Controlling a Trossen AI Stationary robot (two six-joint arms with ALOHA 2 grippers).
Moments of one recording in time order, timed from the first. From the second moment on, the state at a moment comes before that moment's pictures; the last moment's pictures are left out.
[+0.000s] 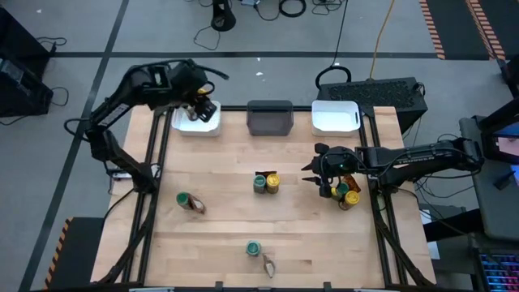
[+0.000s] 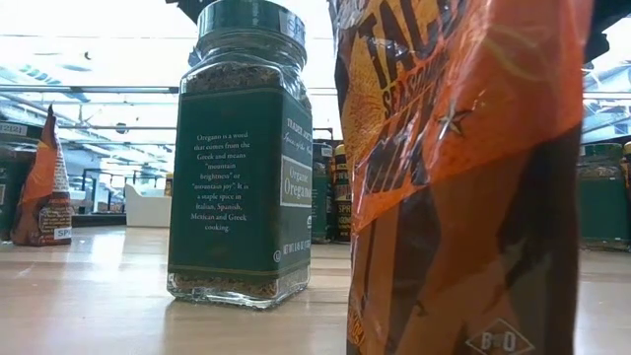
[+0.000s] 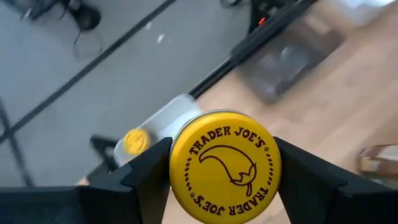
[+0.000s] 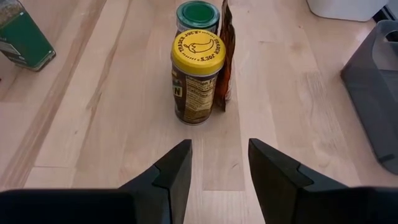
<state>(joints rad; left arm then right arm) 0.43 1.53 2.04 -1.57 -0.39 -0.33 -0.03 1.02 0.55 -0.18 0.00 -0.06</state>
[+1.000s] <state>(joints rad) 0.86 1.48 1.29 -1.03 -0.10 -0.18 -0.03 1.02 0.55 -0.18 0.00 -0.07</state>
